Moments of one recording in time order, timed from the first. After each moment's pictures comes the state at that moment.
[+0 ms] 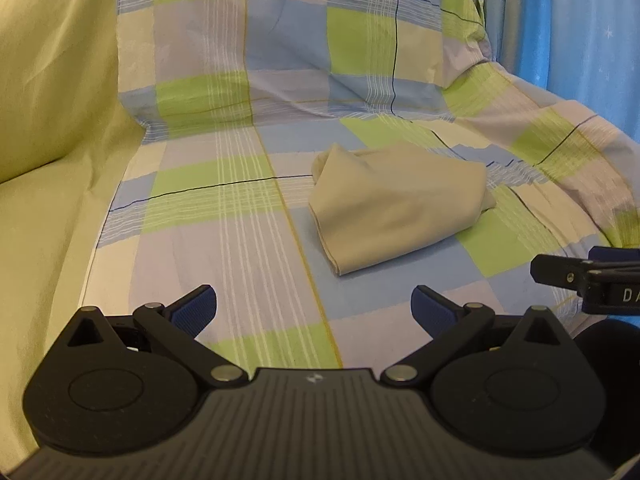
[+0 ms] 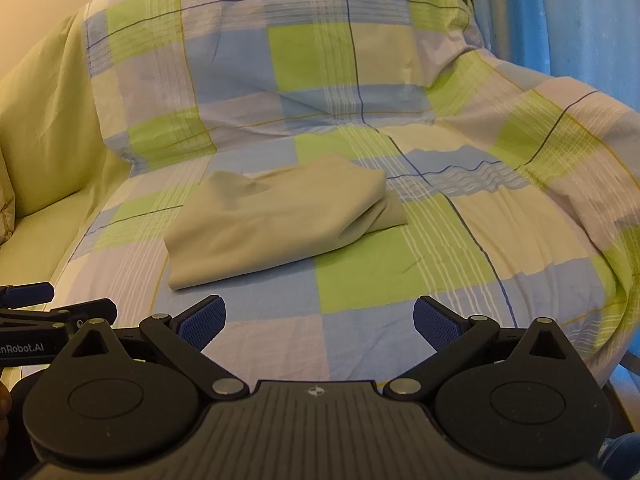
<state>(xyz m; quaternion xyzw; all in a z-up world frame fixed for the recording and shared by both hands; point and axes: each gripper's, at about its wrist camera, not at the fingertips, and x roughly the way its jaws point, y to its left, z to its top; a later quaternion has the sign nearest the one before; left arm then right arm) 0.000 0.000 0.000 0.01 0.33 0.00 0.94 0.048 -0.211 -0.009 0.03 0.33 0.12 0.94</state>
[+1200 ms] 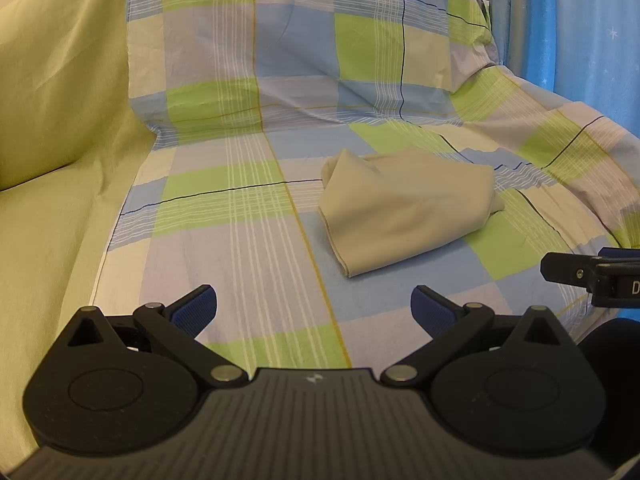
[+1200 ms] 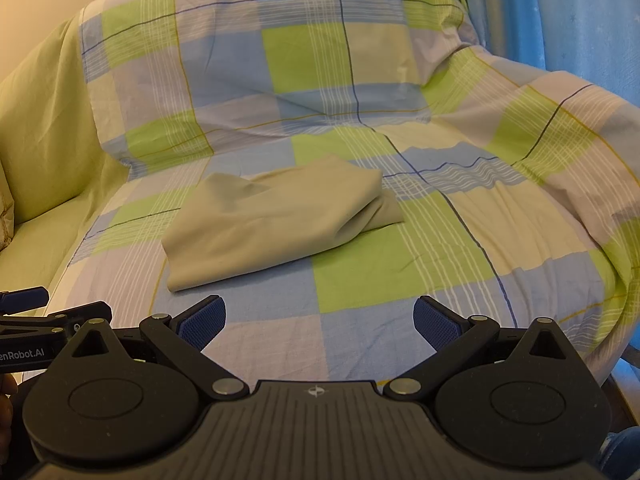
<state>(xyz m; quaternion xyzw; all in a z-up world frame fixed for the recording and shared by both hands) -0.005 0.000 -0.002 0.00 0.31 0.01 0.95 0.047 -0.216 -0.010 0.04 0.33 0.12 0.94</state>
